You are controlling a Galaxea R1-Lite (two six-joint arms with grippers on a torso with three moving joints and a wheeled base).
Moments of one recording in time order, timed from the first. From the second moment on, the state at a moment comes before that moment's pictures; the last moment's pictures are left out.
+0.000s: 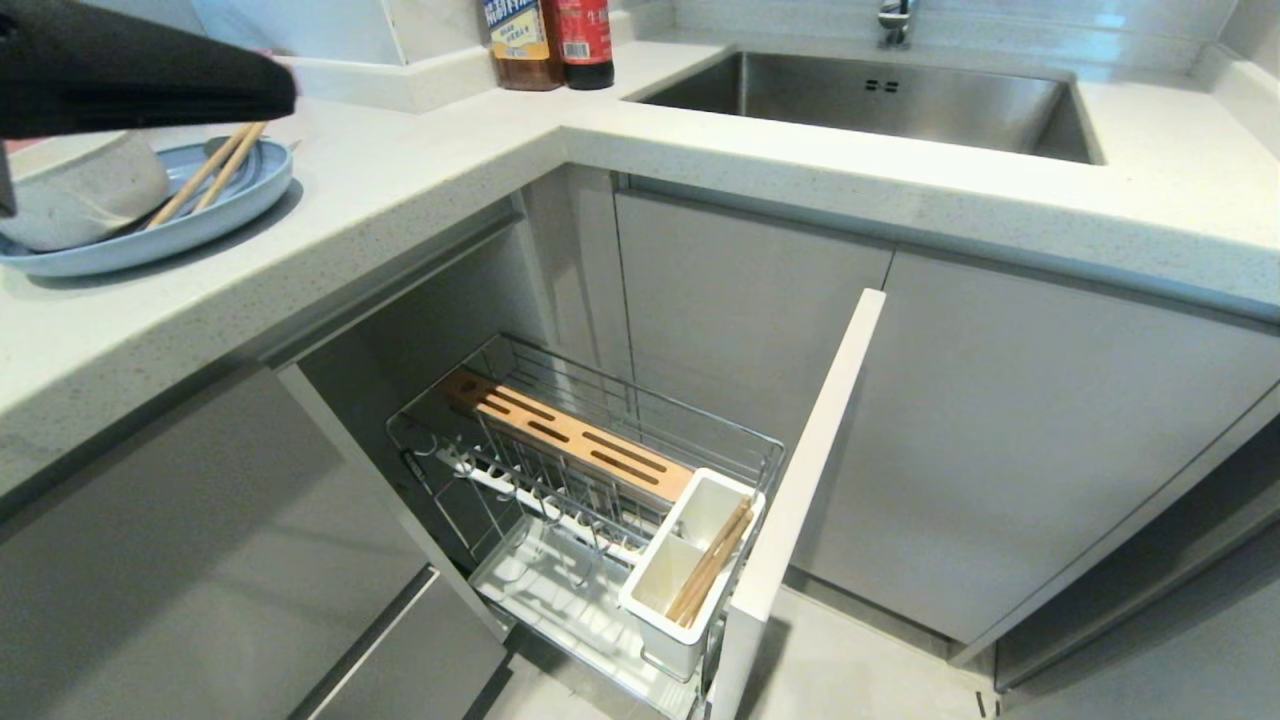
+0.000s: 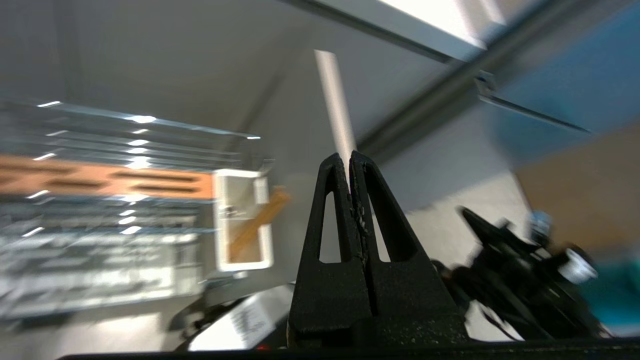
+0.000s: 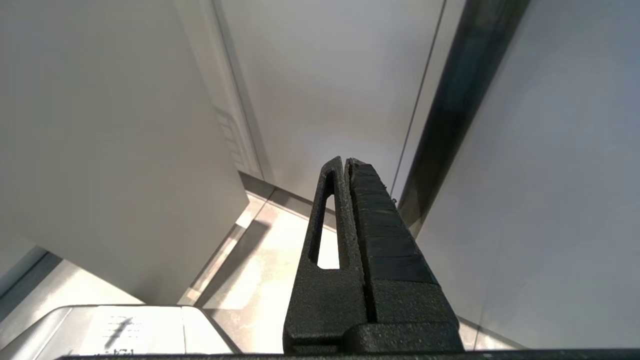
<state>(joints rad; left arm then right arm) -0.68 1.24 -1.66 0.61 -0.17 -0.30 0.00 0.00 0.00 0.00 0.00 0.01</state>
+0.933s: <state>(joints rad) -1.00 1.63 -1.78 0.60 -0.29 -0.43 0.00 0.00 0.00 0.00 0.00 0.01</state>
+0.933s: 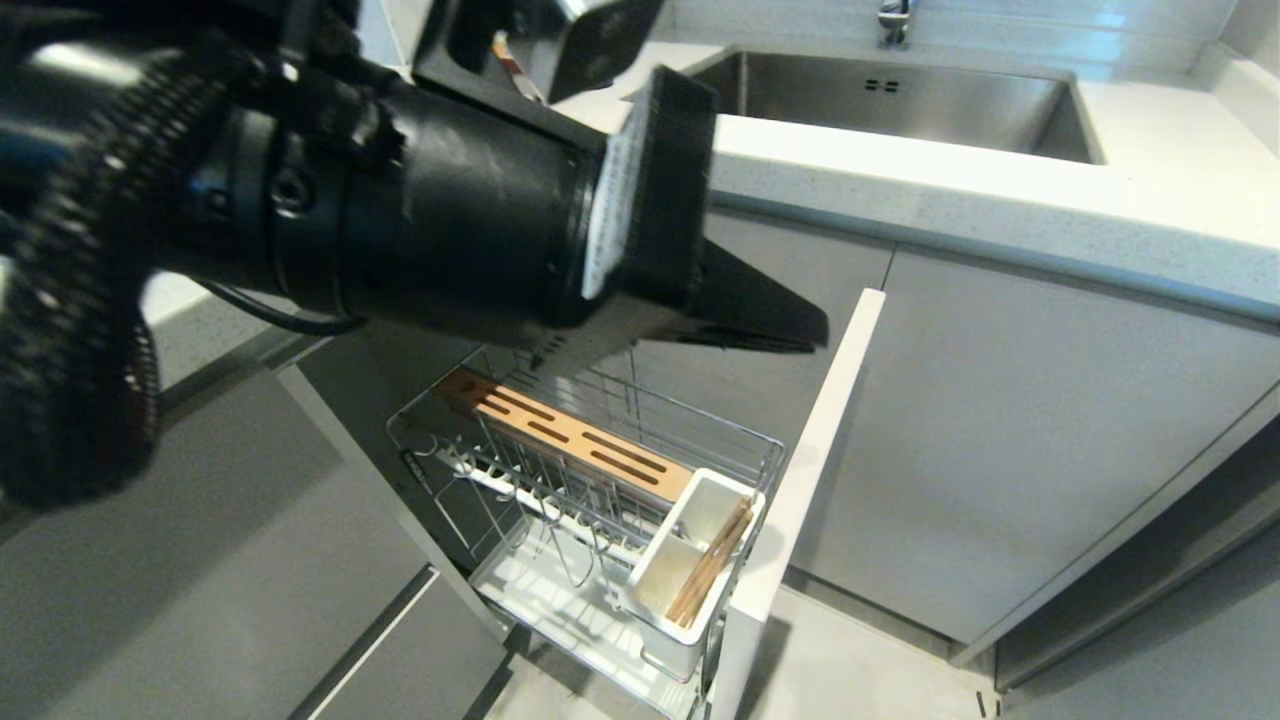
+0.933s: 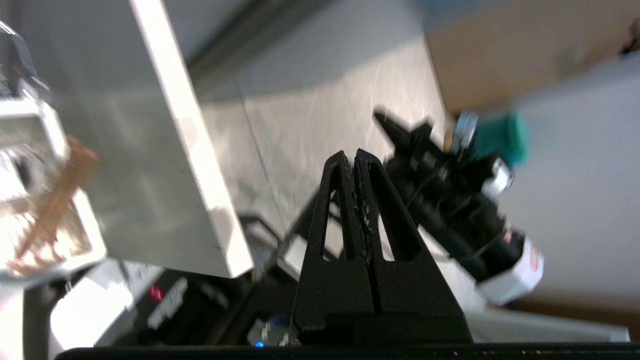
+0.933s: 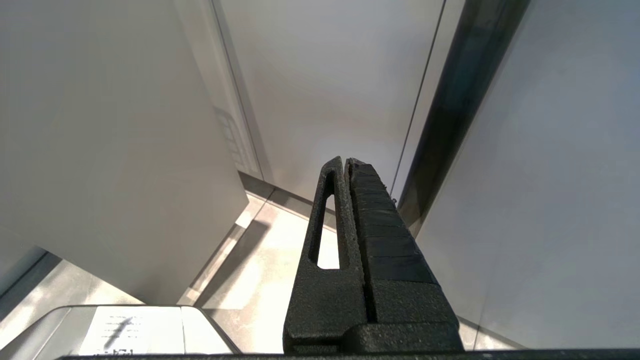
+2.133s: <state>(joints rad) -1.08 1.91 -1.83 0.65 0.06 -0.42 0.00 0.00 0.00 0.00 0.00 0.01</state>
